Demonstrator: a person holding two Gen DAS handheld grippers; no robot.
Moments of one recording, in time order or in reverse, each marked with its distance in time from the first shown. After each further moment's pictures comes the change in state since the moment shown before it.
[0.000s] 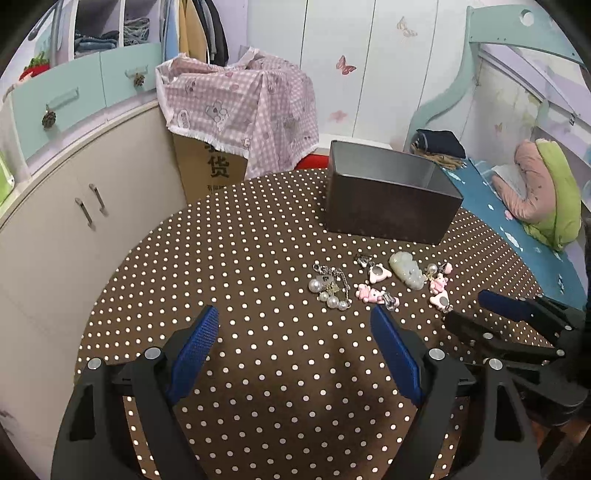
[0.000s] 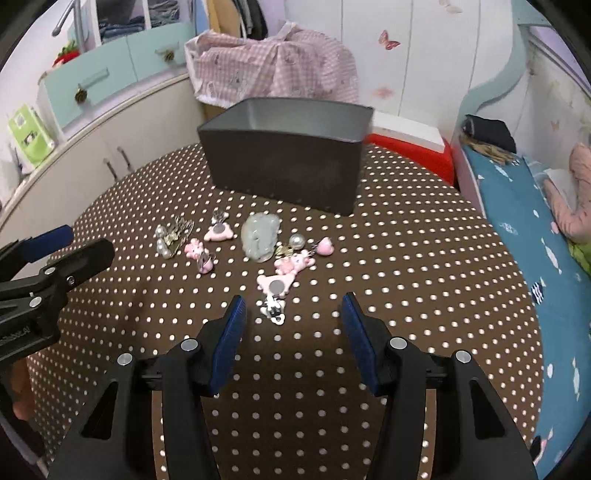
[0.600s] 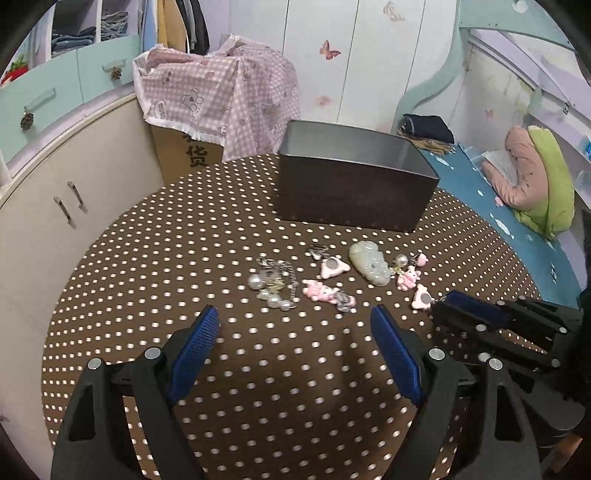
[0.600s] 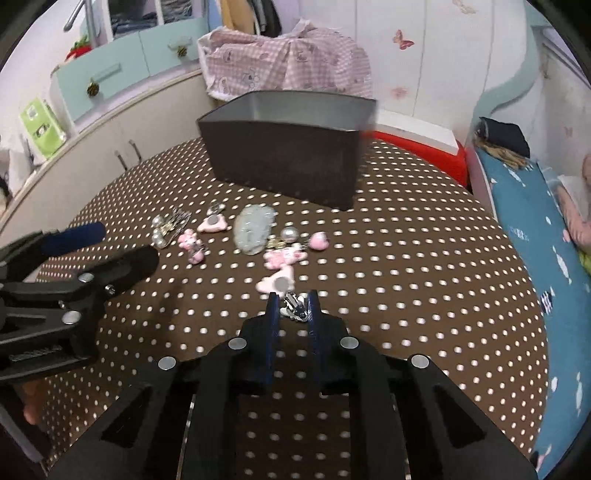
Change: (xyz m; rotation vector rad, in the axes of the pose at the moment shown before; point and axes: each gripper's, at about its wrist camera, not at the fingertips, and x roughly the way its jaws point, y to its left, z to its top) left arm 0.025 -0.045 0.005 0.023 0.063 -0.037; right arm -0.003 -0.026 -0.006 -0.011 -0.012 0.053
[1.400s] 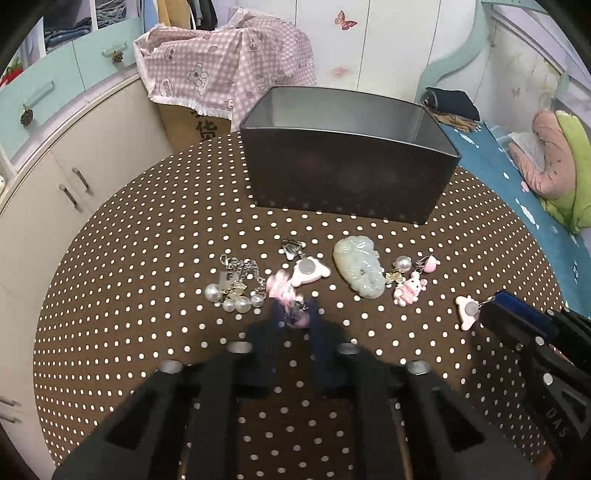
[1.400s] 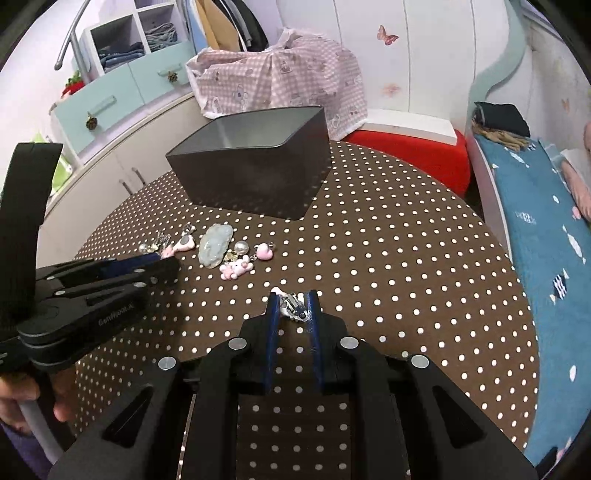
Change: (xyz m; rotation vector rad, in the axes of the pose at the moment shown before) left arm 0.039 -0.035 0.021 -0.028 0.114 0.091; right arm -0.010 -0.046 0.000 0.078 -0.032 0.084
